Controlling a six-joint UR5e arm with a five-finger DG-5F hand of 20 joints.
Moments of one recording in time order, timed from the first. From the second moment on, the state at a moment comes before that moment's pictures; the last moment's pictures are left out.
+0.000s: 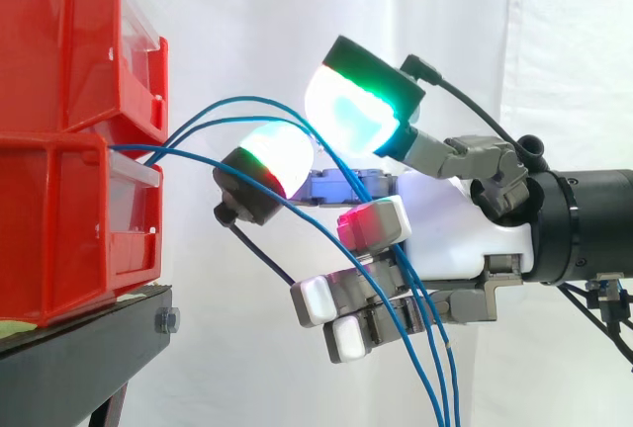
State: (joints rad) arm 0.05 -2.36 -1.07 -2.87 -1.57 0.08
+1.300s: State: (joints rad) arm 0.05 -2.36 -1.07 -2.87 -1.57 0.08
